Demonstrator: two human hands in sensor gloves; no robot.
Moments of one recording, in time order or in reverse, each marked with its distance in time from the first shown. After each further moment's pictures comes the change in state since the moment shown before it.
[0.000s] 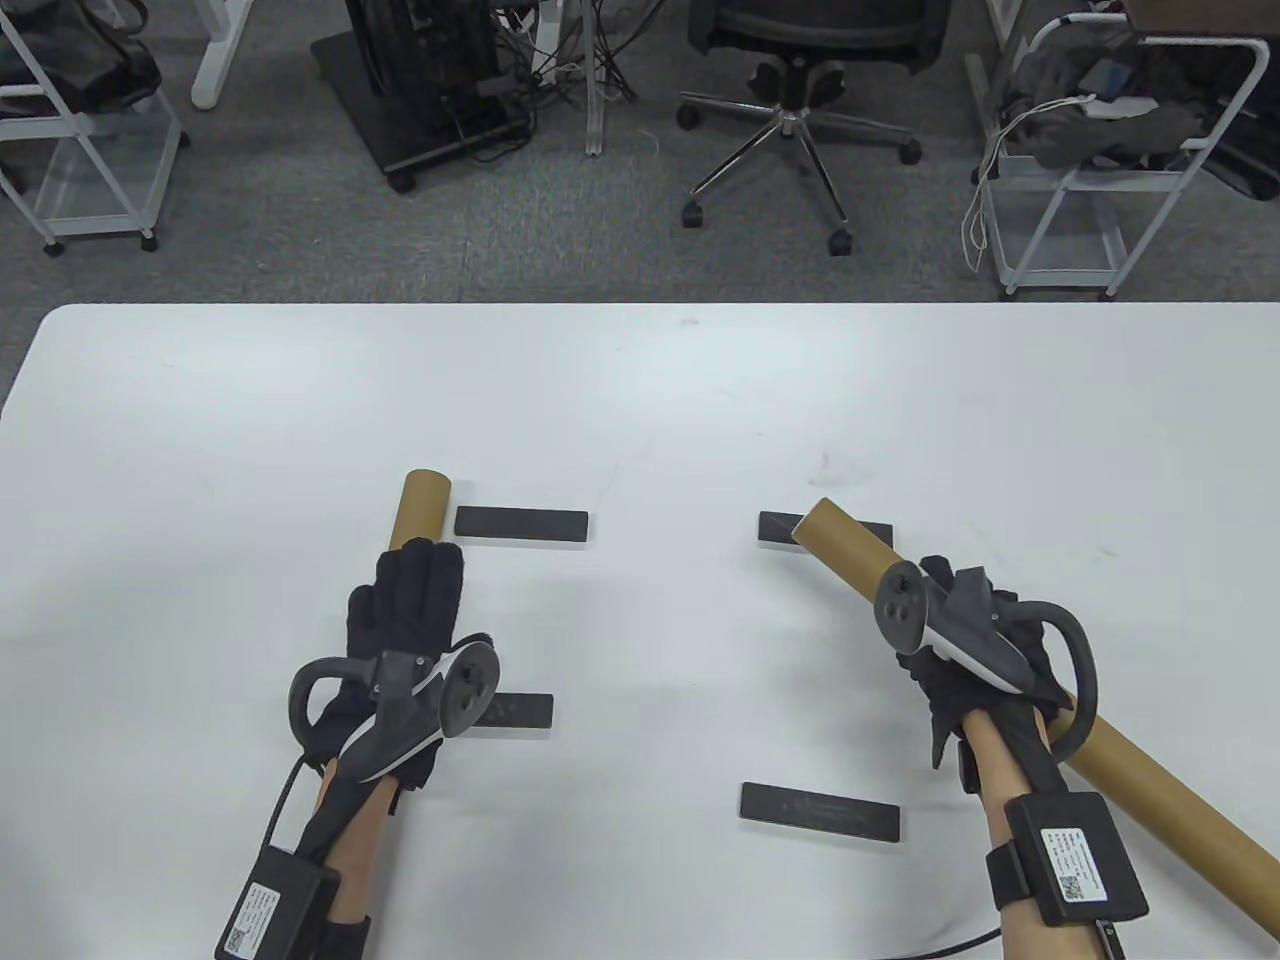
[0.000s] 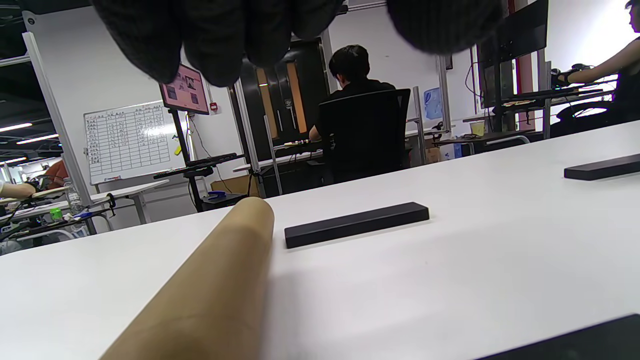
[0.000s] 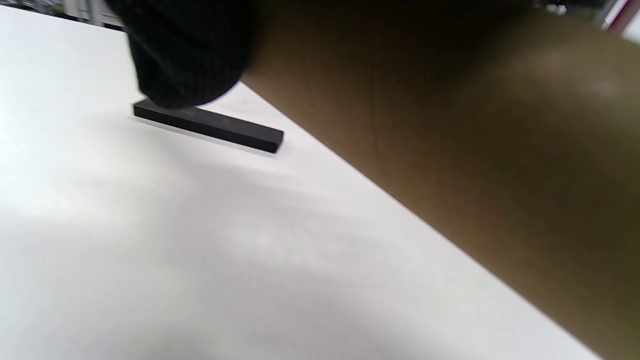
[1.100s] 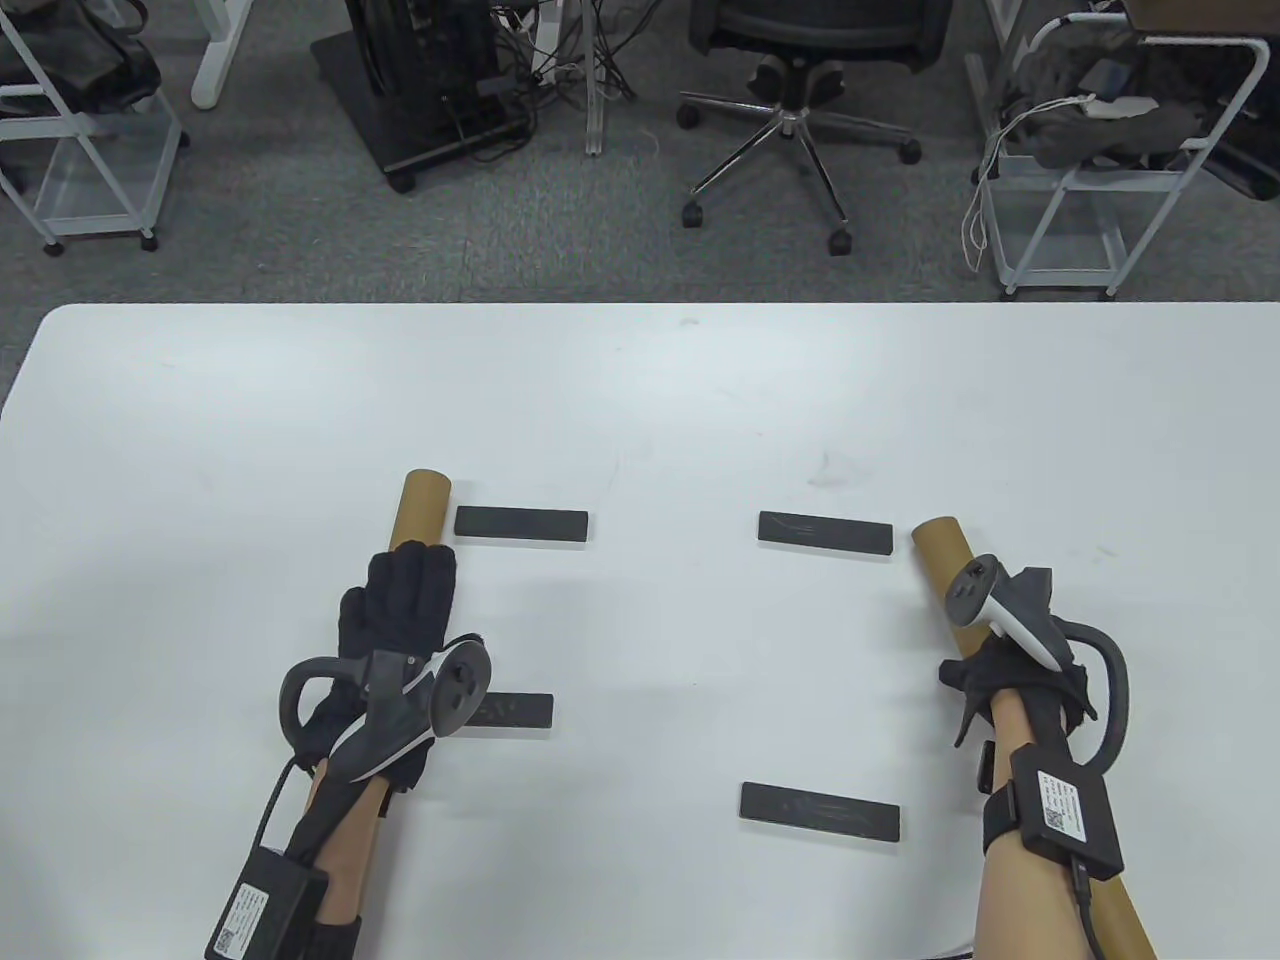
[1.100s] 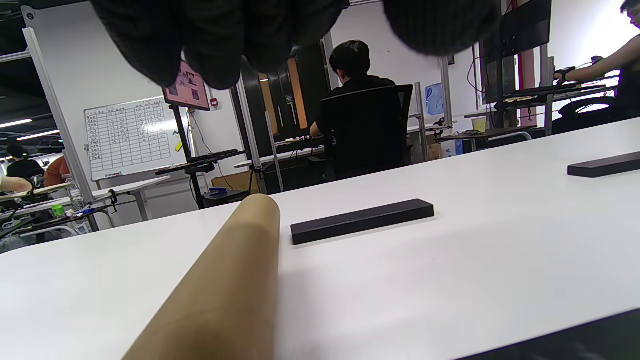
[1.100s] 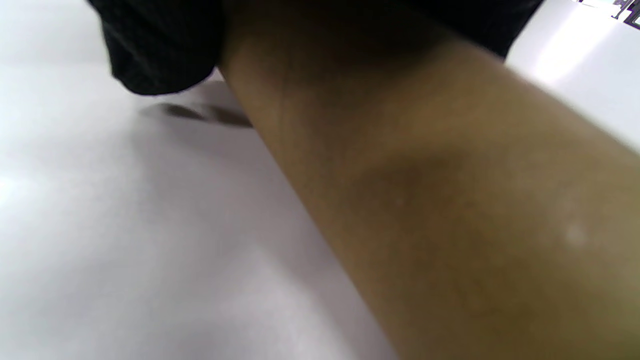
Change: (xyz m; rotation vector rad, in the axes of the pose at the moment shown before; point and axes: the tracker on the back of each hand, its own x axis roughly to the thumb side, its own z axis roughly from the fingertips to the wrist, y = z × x) left_hand -0.005 0.000 0.002 -0.016 0.000 -0.005; right_hand -0.051 0.074 -0.049 0.302 0.245 -0.134
